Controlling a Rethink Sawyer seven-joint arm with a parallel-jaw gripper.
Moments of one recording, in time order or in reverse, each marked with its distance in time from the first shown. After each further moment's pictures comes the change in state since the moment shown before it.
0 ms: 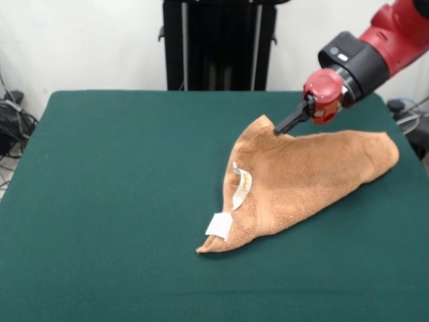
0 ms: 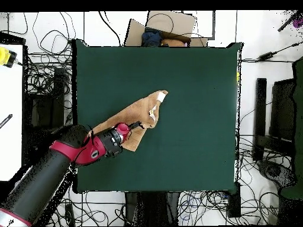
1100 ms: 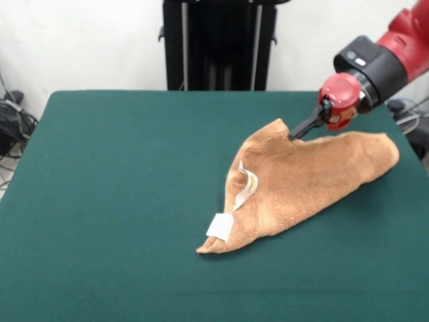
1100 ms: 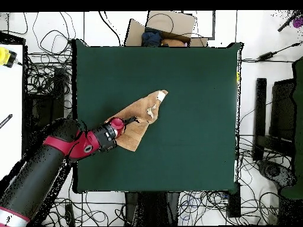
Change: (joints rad) arm -0.008 0.007 0.000 -0.089 0.000 0.094 0.000
